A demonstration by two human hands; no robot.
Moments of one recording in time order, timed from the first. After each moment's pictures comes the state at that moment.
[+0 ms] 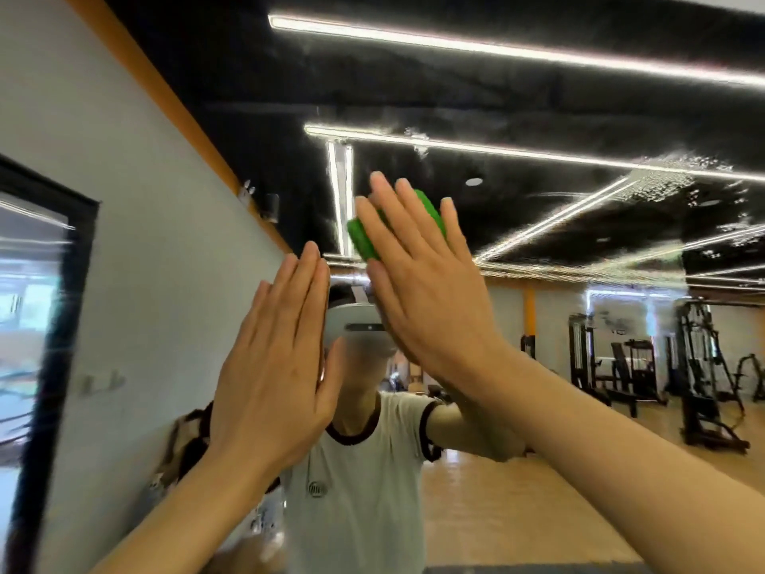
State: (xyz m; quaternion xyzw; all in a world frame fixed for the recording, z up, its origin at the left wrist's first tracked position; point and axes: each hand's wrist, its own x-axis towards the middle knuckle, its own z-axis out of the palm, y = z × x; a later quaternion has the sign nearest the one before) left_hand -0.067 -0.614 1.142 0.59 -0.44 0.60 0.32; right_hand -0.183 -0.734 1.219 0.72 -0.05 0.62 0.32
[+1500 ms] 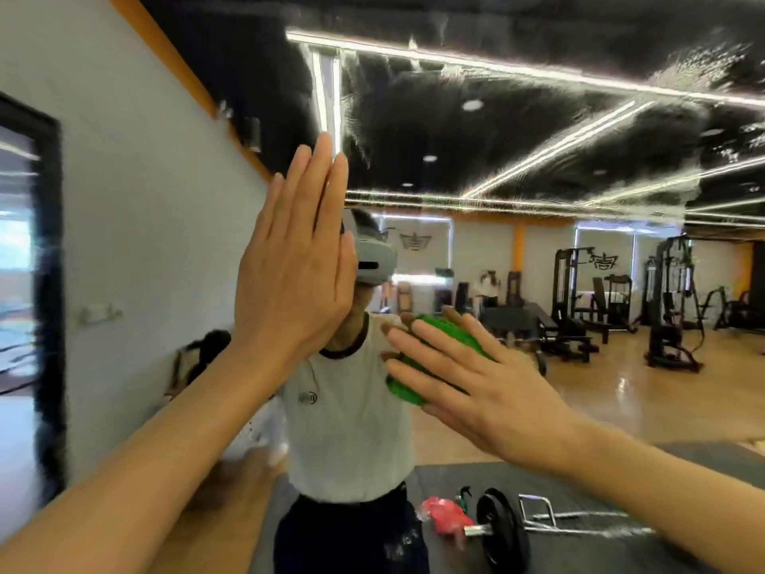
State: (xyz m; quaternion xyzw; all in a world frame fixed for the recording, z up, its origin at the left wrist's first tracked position) left_hand -0.068 -0.610 1.142 0.57 -0.45 0.61 0.32; right_hand -0.240 -0.769 1.070 0.77 0.10 0.42 0.46
